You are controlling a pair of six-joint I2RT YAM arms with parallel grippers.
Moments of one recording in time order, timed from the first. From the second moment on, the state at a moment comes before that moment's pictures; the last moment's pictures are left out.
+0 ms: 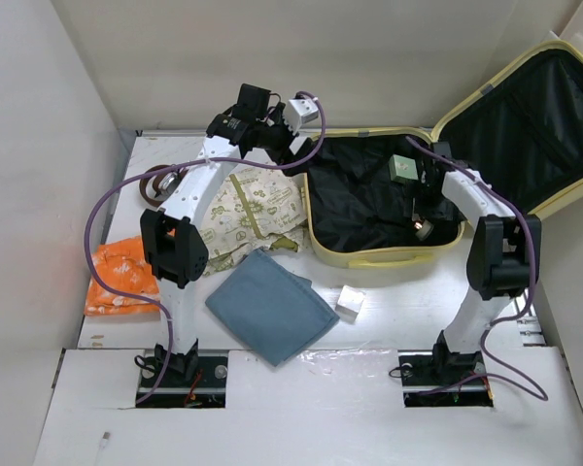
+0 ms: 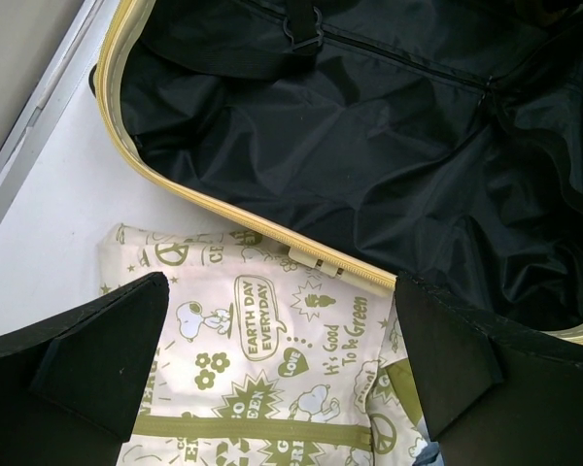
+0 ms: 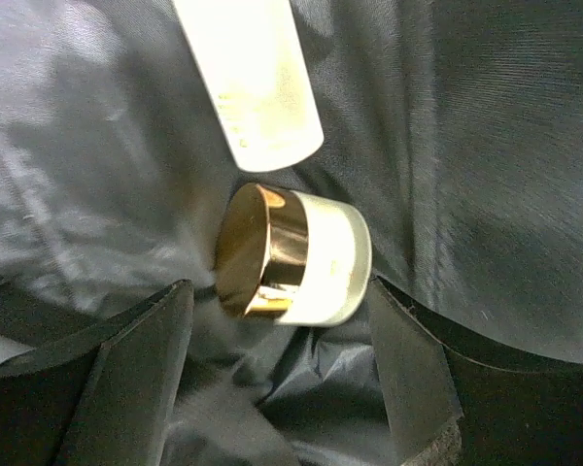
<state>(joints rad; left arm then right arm) -0.40 2.03 2.11 -0.79 0.55 0.45 0.03 1.81 1.41 -0.83 0.14 0.18</state>
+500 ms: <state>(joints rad) -0.40 2.03 2.11 -0.79 0.55 0.45 0.10 1.84 1.40 -0.84 0.29 0.12</state>
